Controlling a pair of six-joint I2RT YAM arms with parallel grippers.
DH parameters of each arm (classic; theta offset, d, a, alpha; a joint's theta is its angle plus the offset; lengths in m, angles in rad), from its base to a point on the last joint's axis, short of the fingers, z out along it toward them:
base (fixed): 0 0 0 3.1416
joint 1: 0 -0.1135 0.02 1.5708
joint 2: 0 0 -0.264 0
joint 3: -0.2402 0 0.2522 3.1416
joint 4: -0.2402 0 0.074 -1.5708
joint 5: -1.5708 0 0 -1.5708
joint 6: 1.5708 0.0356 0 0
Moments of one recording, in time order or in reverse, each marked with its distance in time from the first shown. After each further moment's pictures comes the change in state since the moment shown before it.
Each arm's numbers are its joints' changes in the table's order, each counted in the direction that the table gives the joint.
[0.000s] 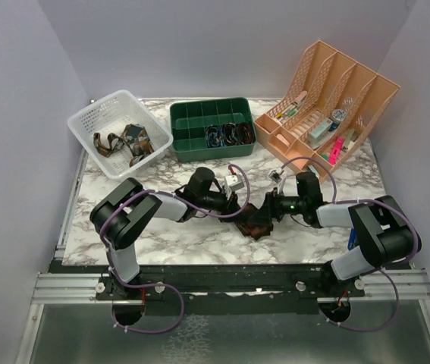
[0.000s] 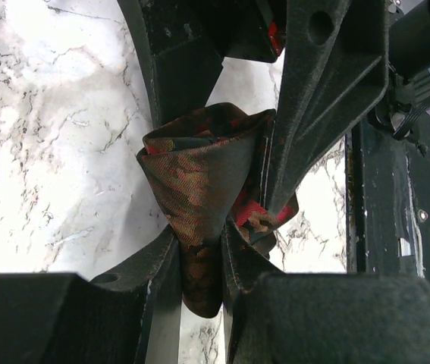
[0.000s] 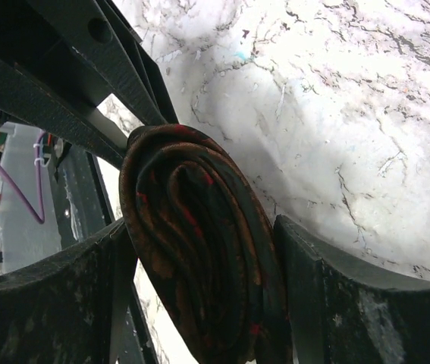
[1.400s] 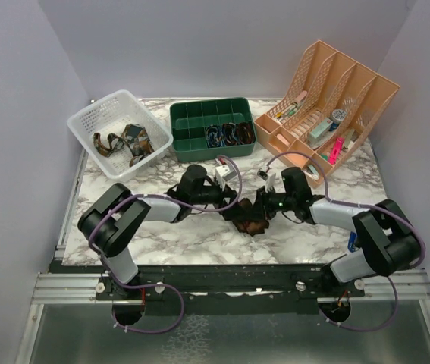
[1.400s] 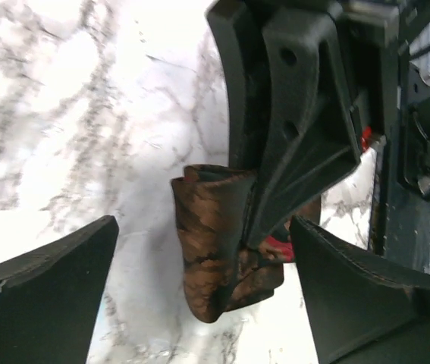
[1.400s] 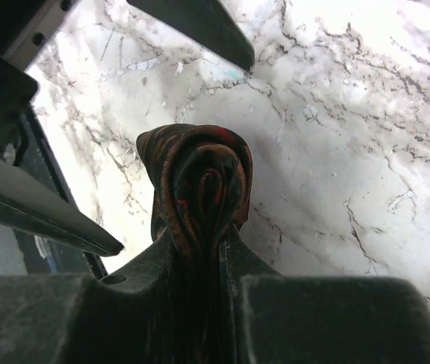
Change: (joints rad) left arm -0.022 -0.081 0.042 0.056 0.154 -0.089; right arm -0.133 -0.043 -0.108 -0.198 -0.206 -0.037
